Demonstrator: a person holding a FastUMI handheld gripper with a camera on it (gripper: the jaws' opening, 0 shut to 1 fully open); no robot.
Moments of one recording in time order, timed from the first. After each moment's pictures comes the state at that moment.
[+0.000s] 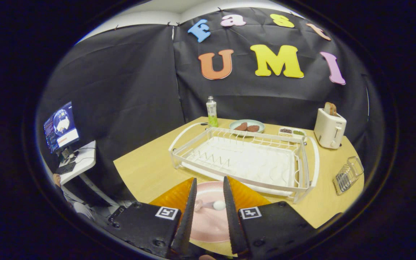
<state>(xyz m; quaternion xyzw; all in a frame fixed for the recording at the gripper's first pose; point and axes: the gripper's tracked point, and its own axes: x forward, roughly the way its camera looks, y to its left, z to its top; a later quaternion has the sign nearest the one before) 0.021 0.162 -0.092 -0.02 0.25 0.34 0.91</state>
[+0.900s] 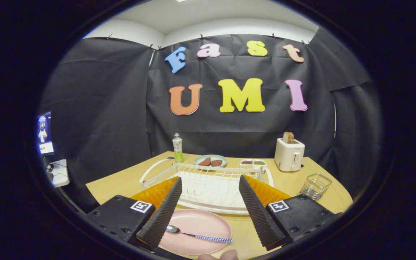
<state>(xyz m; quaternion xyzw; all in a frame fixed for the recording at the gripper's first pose) 0.034 0.122 -0.025 0.02 0.09 0.18 0.98</state>
